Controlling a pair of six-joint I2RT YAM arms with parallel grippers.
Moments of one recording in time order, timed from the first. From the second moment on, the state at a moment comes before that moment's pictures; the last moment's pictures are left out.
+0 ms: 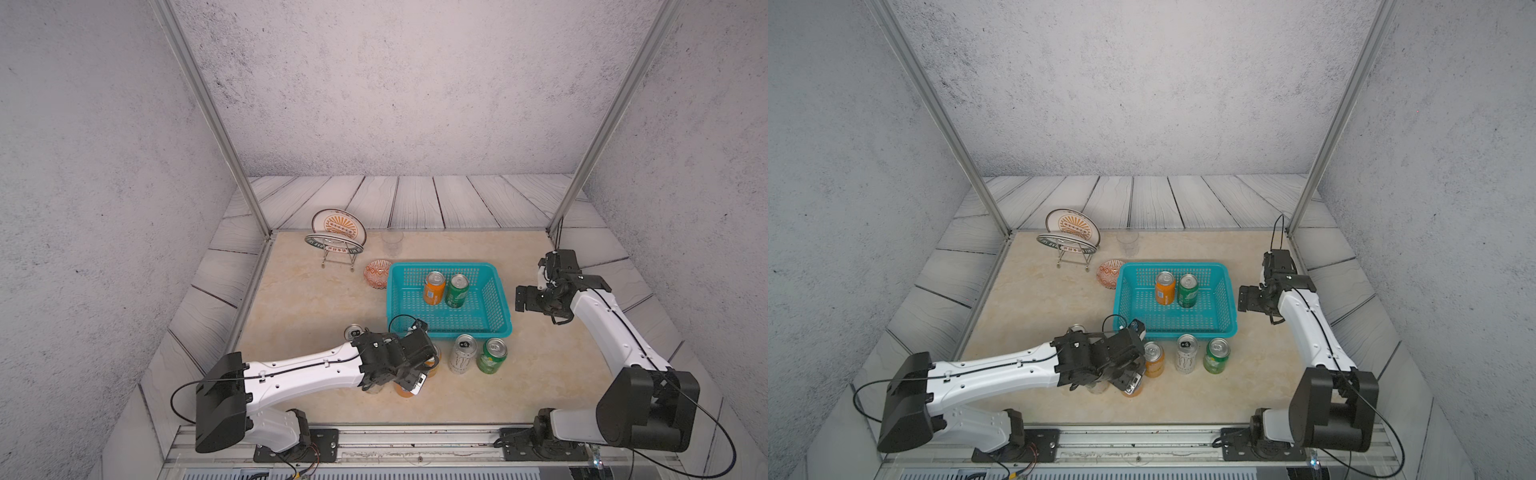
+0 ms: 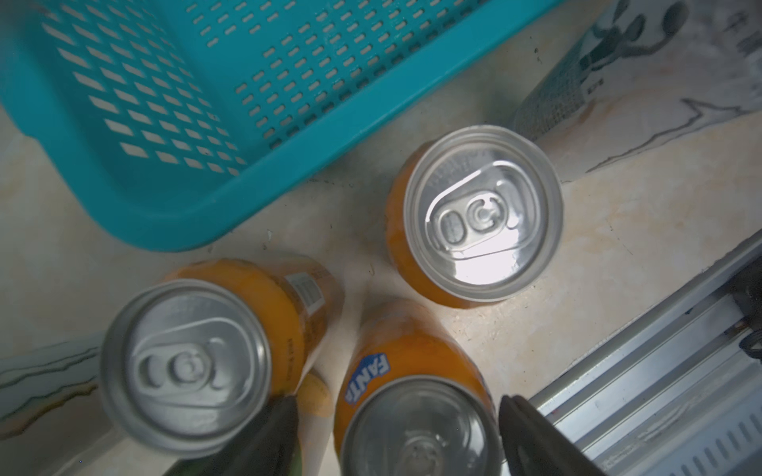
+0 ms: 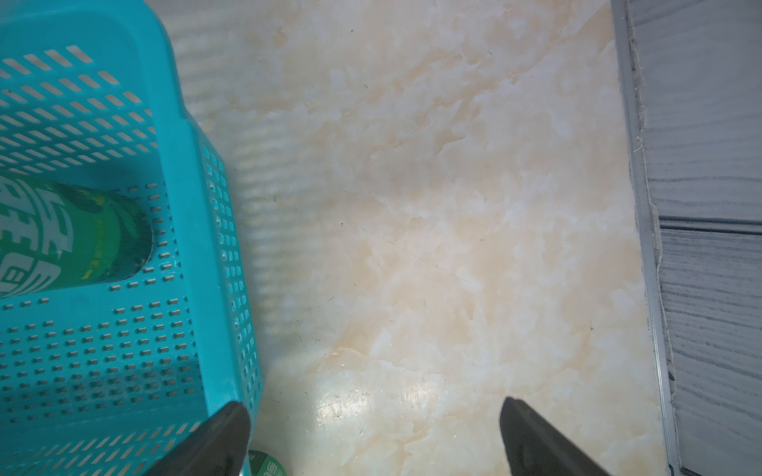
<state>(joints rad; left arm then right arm) -1.21 1.36 1.02 -0.81 -0.22 -0.56 -0.06 1.36 1.11 -0.89 0.03 0.09</state>
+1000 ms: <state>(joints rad) -1.12 1.14 1.14 -0.87 -0.46 -0.31 -0.06 1.36 1.11 -0.90 0.03 0.09</state>
